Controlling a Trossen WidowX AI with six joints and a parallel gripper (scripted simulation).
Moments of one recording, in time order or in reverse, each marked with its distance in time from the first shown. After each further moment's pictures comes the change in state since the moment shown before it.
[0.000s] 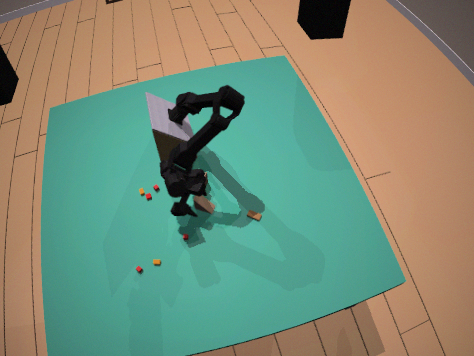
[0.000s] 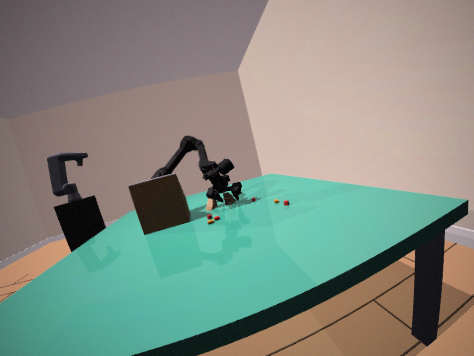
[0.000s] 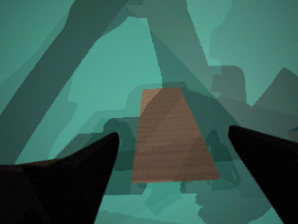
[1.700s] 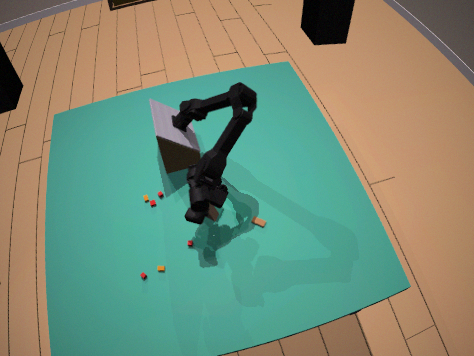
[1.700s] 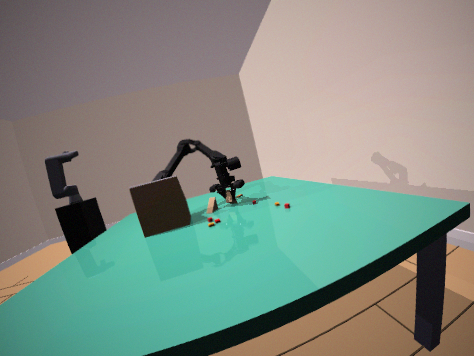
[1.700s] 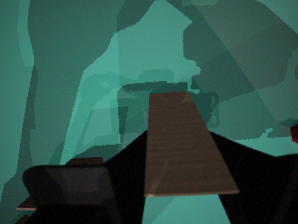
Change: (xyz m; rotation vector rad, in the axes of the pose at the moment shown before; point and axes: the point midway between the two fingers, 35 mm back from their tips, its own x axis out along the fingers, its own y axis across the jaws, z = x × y) arm -0.001 0.001 0.032 0.030 0.416 0.002
